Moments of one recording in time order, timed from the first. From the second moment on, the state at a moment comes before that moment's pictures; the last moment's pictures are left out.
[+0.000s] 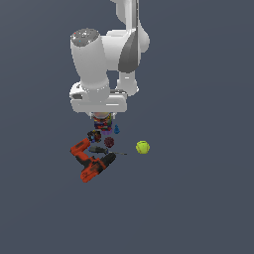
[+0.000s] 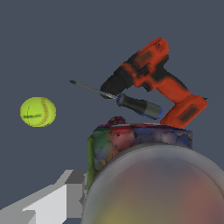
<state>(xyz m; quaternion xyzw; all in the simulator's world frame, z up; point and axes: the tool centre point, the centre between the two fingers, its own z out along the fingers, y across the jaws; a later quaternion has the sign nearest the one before) -0.066 -0.102 0.214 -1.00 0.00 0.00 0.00</state>
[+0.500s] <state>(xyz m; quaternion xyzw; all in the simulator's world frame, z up) -0.095 -0.160 0.311 -1.00 0.00 0.00 0.00</state>
